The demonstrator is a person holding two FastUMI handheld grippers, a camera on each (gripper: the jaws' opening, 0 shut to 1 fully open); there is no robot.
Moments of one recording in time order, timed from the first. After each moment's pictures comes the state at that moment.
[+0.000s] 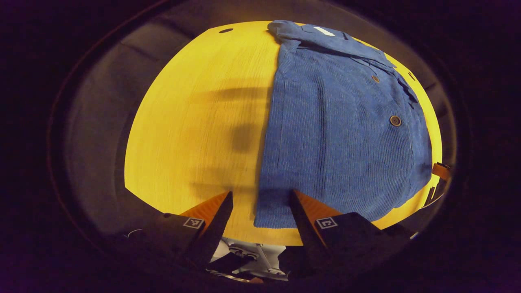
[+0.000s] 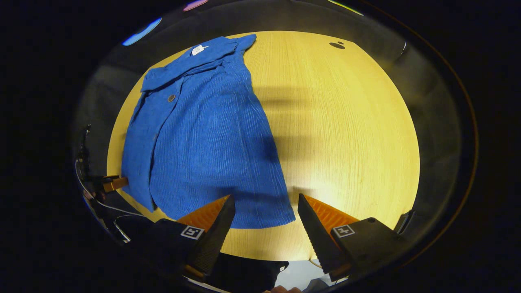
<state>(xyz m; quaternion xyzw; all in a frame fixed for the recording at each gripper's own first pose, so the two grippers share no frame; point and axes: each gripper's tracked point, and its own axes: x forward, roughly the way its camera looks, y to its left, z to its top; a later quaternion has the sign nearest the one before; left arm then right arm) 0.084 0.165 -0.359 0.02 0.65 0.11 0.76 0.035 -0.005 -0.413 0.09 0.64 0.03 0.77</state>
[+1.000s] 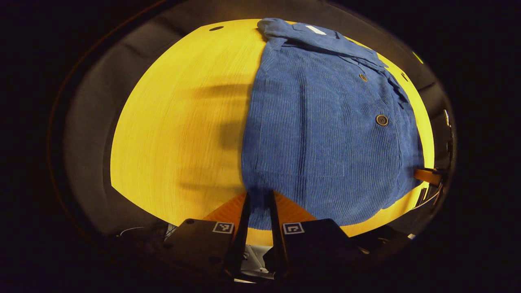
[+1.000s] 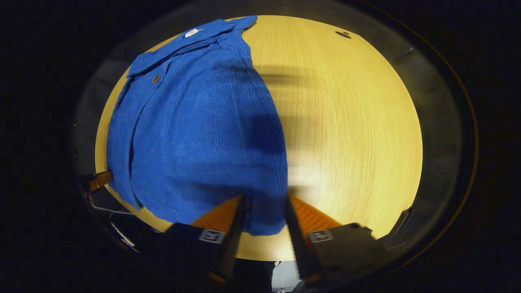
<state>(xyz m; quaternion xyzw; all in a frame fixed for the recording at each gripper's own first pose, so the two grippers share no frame) 0.099 0.135 -0.370 -0.02 0.65 0.07 0.76 0.034 0.018 -0.438 0.08 0.67 0.02 0.74</state>
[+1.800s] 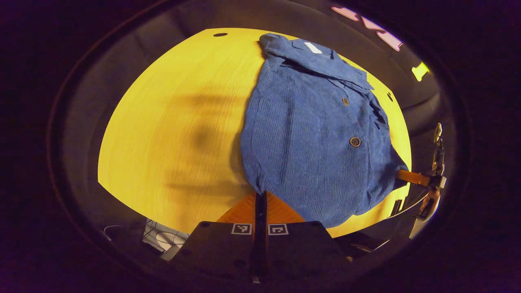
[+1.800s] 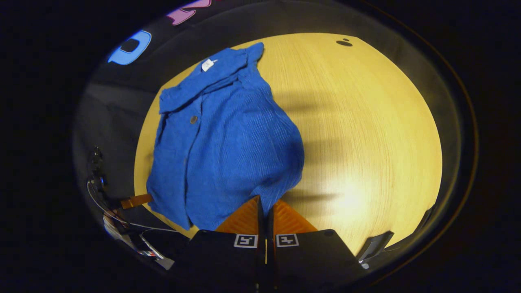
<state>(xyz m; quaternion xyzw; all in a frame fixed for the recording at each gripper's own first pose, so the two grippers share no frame) 0.113 0.128 -0.322 -0.10 0.59 0.03 0.80 0.088 0.035 -0.367 0.20 0.58 0.07 0.79</state>
